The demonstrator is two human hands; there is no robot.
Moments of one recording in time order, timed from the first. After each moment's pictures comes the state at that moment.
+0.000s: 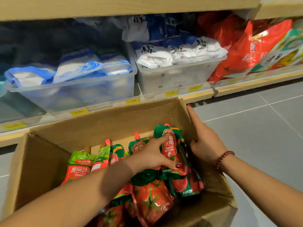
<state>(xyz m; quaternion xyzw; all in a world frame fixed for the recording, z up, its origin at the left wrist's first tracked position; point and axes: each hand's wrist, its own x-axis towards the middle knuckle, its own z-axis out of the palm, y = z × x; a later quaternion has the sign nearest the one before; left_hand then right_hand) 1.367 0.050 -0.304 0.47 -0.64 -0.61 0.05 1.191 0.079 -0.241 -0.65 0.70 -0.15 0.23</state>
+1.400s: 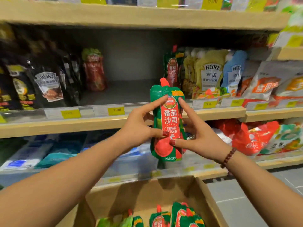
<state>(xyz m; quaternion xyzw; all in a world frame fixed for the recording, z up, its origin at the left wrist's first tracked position) 1.446 -0.033 -0.010 0.32 -0.71 -0.41 0.47 1.250 -0.007 -0.020 -0.74 0.38 -0.42 0.36</state>
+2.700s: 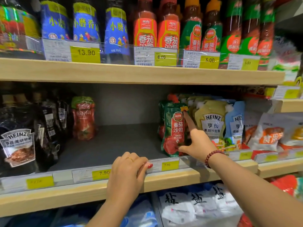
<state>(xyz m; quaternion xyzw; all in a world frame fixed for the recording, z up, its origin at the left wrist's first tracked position) 1.455 -0.126 -0.037 0.48 -0.75 0.14 0.43 1.223 -0.195 0.019 -0.69 0.66 -0.28 0.03</state>
